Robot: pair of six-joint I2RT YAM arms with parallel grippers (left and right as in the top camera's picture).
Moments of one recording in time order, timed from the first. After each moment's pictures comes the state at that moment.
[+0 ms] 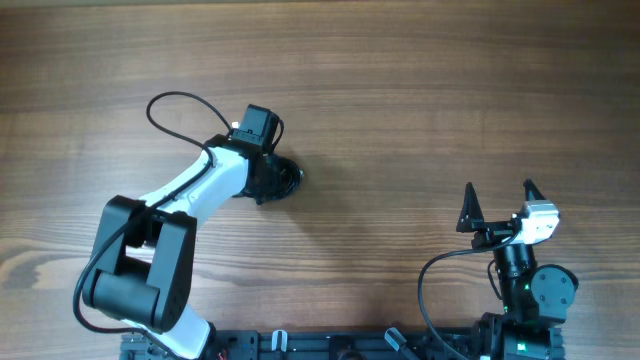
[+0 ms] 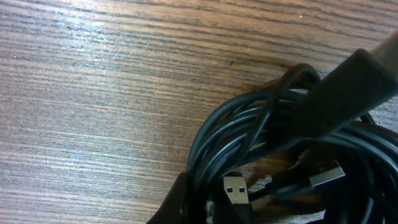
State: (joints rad) left arm -0.33 1.78 1.00 -0.60 -0.10 -0.47; right arm -0.18 0.04 0.01 0.01 -0.23 0.04
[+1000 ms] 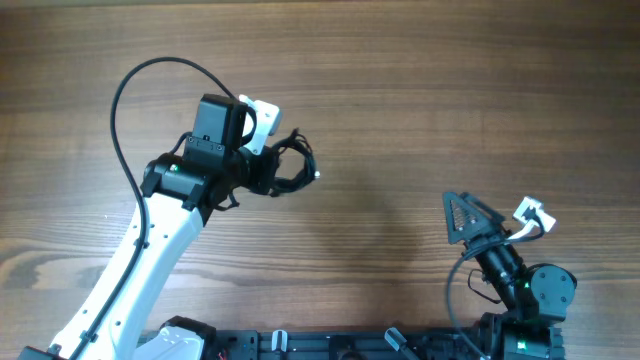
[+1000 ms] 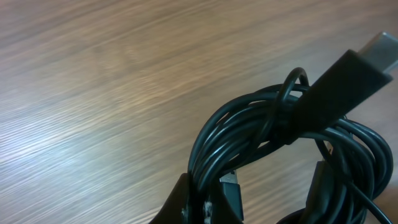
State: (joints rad) left arm -0.32 1.31 1.07 -0.76 0.16 0.04; right arm -0.18 0.06 0.01 0.03 -0.65 1.06
